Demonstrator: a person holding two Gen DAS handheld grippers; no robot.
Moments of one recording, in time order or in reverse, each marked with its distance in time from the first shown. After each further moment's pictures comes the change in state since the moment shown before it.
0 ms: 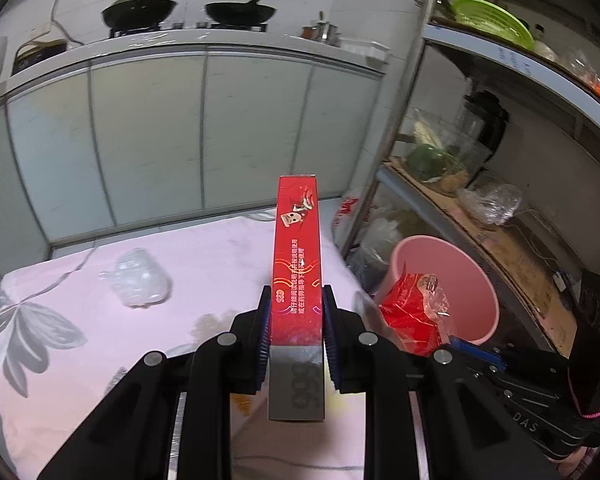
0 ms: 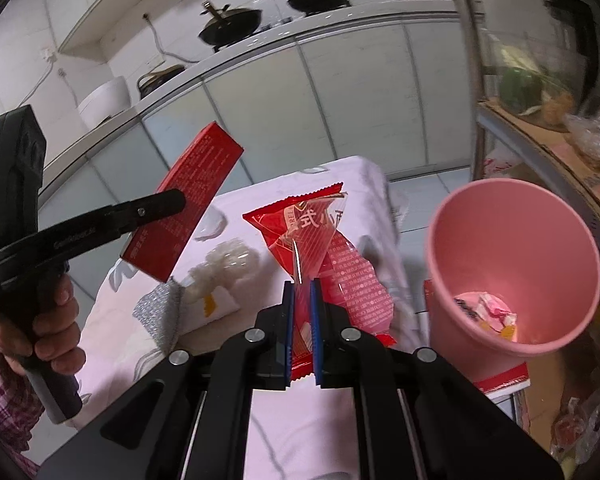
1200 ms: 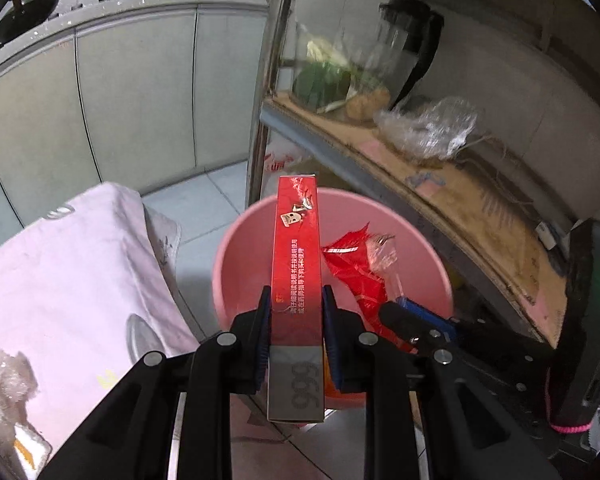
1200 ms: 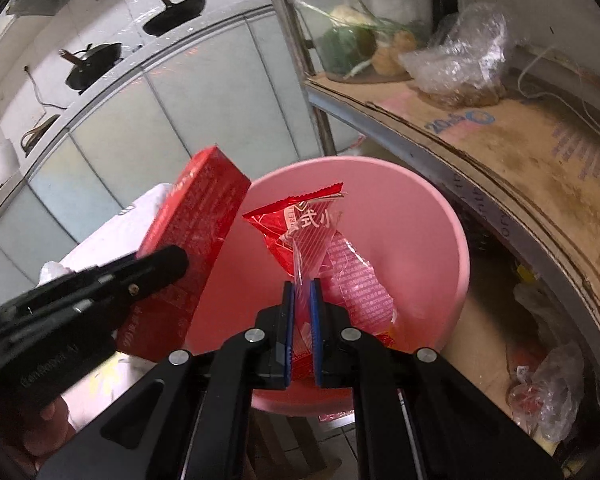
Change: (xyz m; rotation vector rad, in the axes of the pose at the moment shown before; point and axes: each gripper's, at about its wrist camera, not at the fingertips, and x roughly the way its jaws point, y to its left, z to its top) left arm 0.158 -0.180 -0.009 0.155 0.169 -0.147; right arm 0.020 -0.164 0.001 0.247 -0.019 -0.320
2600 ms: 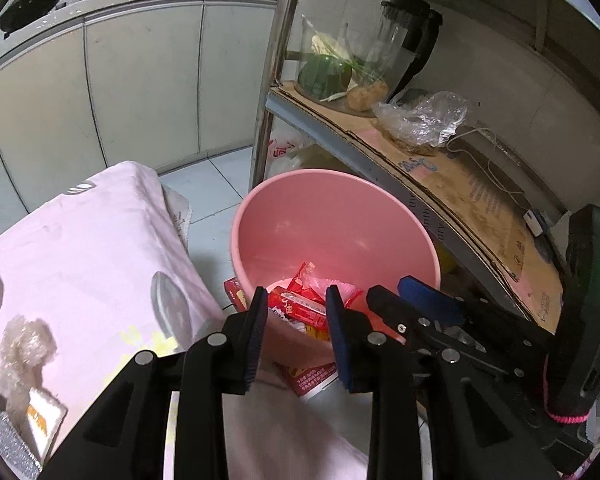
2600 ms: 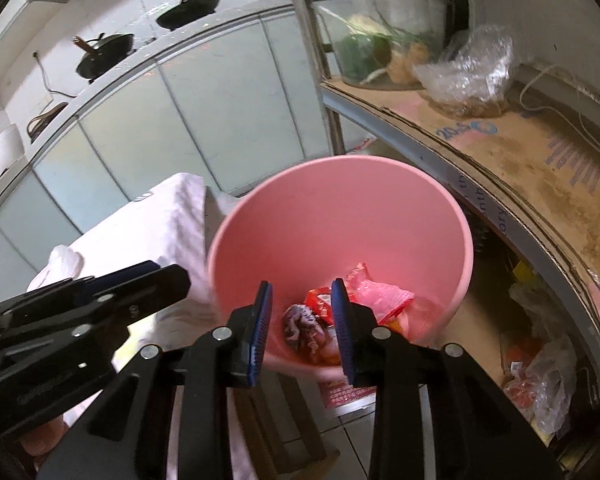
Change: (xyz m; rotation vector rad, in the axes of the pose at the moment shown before) left arm -0.045 0.014 -0.019 -0.015 0.025 -0.016; right arm -0.038 0.032 -0.016 -0.068 -0.014 0.012
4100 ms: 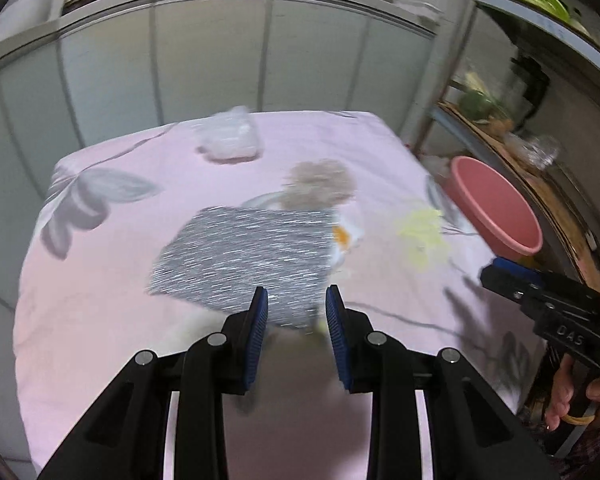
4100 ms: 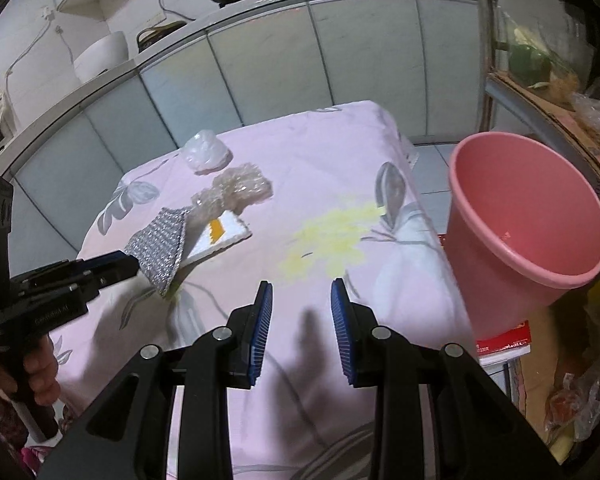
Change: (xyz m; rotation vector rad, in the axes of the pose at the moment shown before) left arm -0.159 0.186 -0.160 -0.275 -0.033 0.299; right arm -0.022 0.152 -0.076 -0.278 0.142 0.264
